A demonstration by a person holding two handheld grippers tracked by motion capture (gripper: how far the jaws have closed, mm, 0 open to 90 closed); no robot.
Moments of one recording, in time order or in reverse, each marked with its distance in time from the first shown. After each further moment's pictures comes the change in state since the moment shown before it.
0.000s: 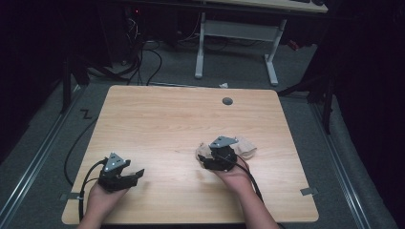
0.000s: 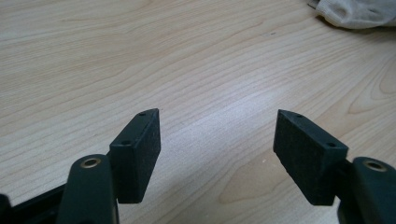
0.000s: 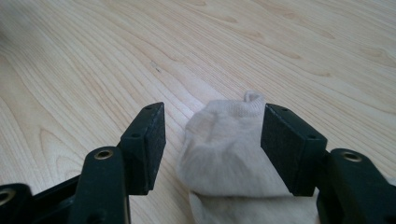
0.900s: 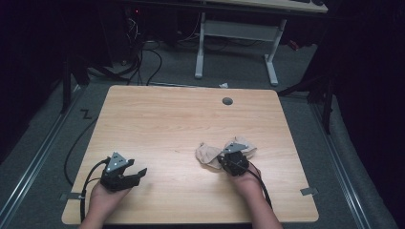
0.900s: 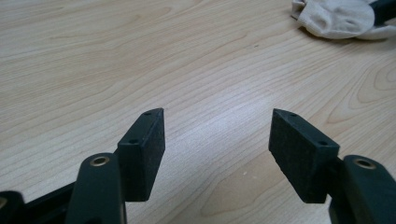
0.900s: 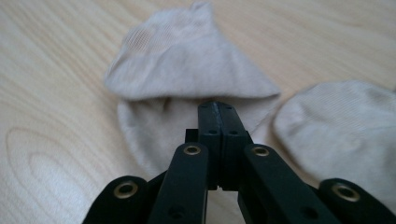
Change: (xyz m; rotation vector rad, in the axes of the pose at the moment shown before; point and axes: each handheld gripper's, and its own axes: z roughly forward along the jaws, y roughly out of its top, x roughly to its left) left arm -0.008 0.009 -0.002 -0.031 -0.025 0.014; right arm -0.024 -0.043 -0.005 0.117 -0.077 0.049
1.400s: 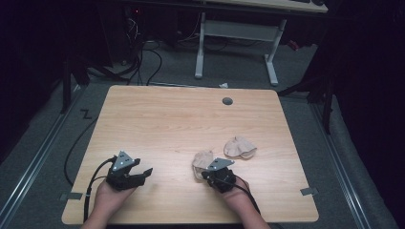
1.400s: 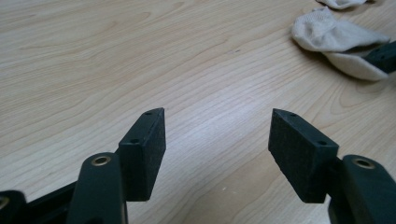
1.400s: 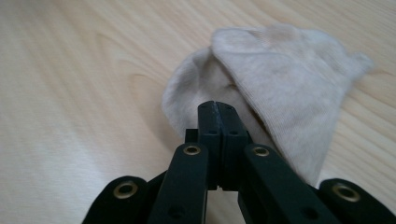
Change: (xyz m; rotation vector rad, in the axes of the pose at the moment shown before) left arm -0.013 0.008 0.010 0.010 -0.039 0.033; right arm 0.062 -0.008 -0.005 -0.018 0.146 -0.108
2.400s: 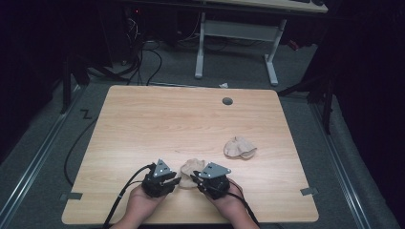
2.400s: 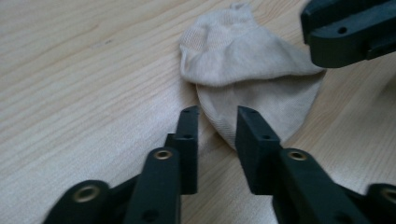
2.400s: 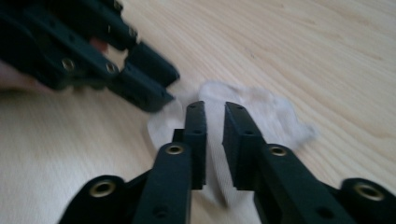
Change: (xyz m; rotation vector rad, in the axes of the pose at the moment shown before) left arm -0.076 0.011 0.055 0.107 -0.131 0.050; right arm 0.037 0.017 -0.018 -0.157 -0.013 -0.039
